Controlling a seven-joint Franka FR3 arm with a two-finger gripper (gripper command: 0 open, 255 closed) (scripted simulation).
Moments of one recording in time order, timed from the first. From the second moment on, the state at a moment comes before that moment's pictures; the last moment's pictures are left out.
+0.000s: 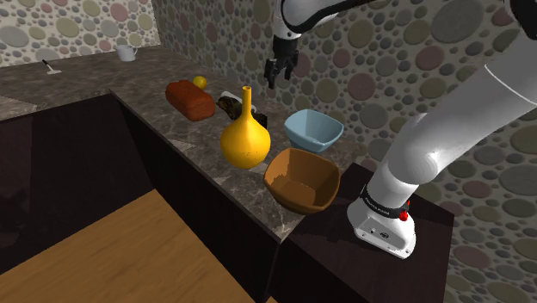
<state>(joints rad) 0.01 -0.33 -0.03 -2.31 -0.12 2.06 0.03</state>
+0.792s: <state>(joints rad) 0.00 0.11 -0.05 -2.10 -0.09 2.31 0.02</state>
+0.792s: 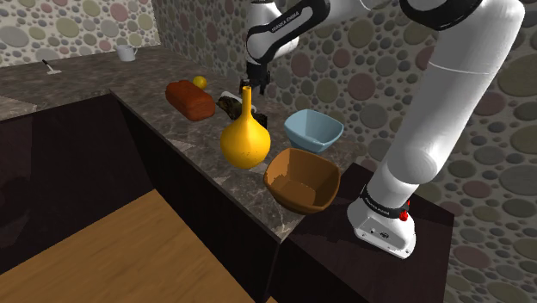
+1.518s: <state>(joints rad) -0.01 0.39 -0.04 -1.91 -0.06 2.41 0.00</state>
